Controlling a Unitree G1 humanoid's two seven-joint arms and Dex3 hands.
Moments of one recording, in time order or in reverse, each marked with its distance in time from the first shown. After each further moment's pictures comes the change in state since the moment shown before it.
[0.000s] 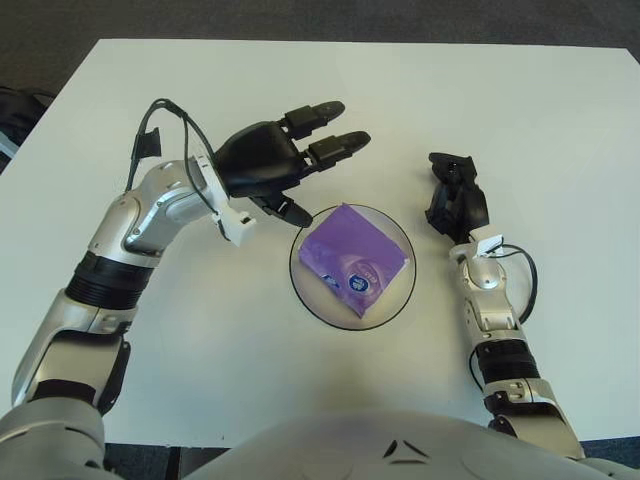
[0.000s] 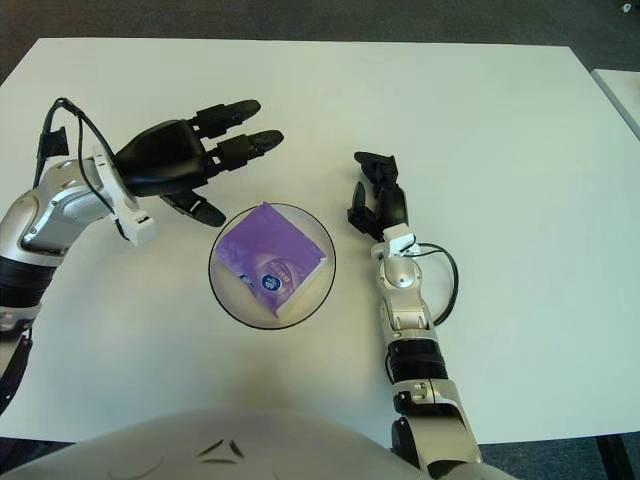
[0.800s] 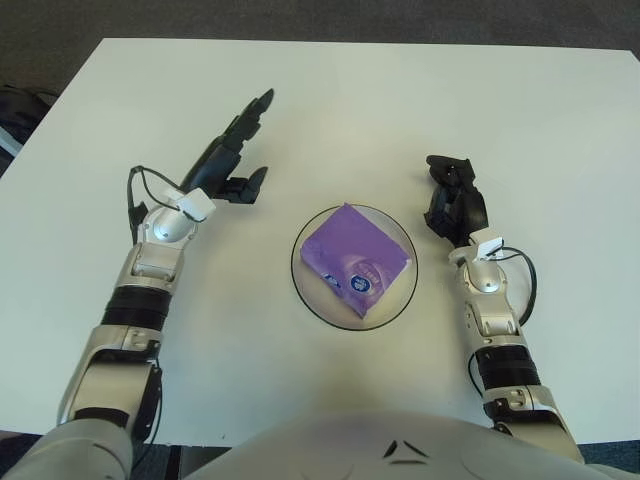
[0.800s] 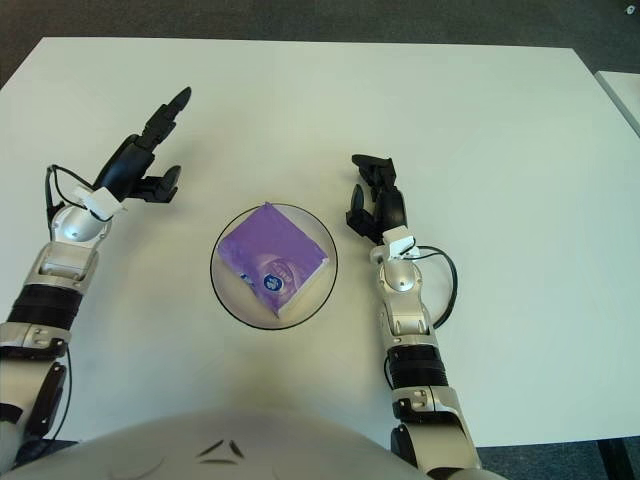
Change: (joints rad) left arm 0.158 -0.290 0.205 0.357 -0.551 0.097 0.169; right arm 0.020 0.002 0.005 -0.051 0.003 0.034 0.023
